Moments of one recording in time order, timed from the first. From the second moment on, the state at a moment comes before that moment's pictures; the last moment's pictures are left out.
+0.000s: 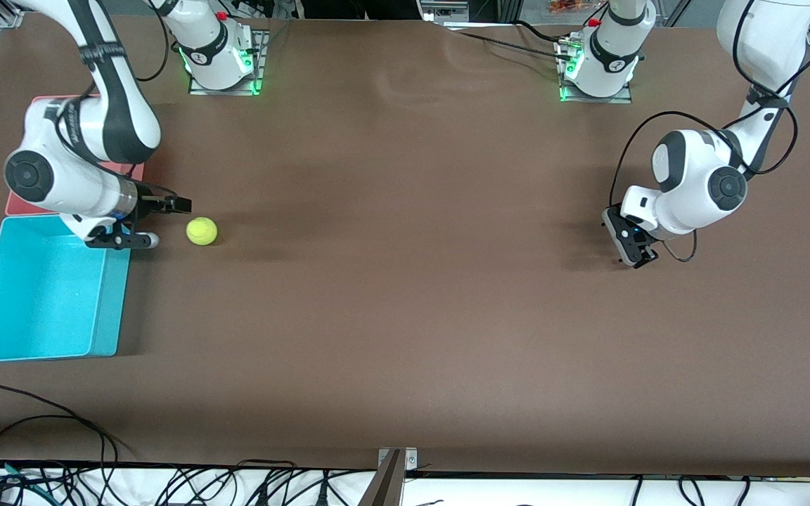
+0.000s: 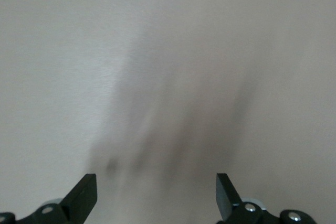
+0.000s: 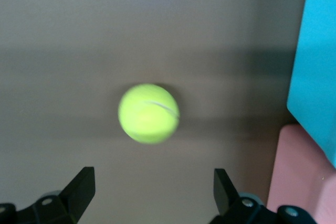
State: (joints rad) left arm 0.17 0.32 -0.18 -2.30 -0.09 2.54 1.23; right arm -0.01 0.20 0.03 -2.16 0.01 2.10 0.00
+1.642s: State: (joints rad) left arm 0.15 -0.09 -0.04 -2.02 -0.09 2.00 0.95; right arm -0.10 0.40 0.01 -2.05 -0.06 2.15 -0.08
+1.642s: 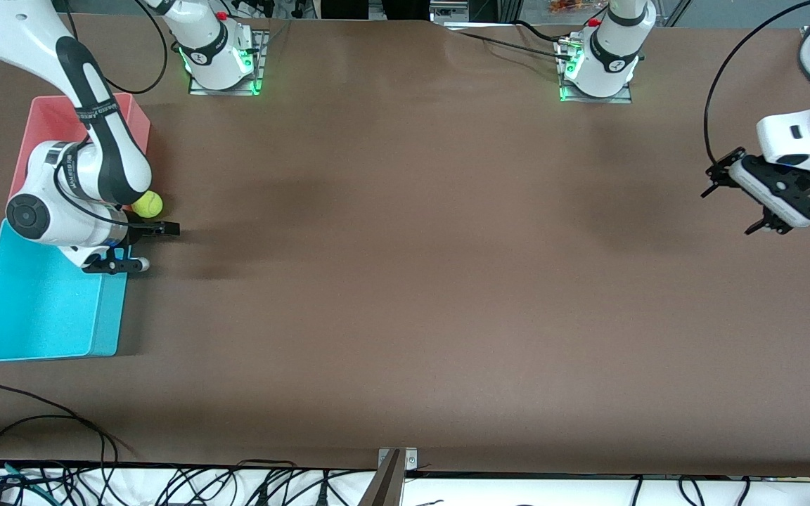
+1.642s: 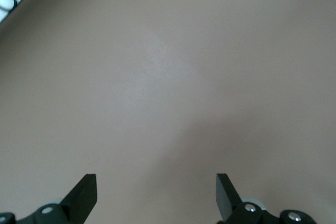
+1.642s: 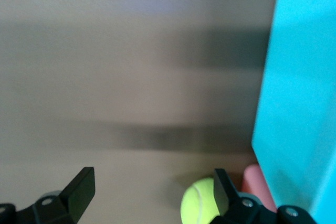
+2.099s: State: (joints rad) left arm 0.12 -0.09 -0.05 -1.83 -0.05 1.72 0.66; right arm -0.05 0.38 0.02 -2.03 -0.28 2.01 0.27
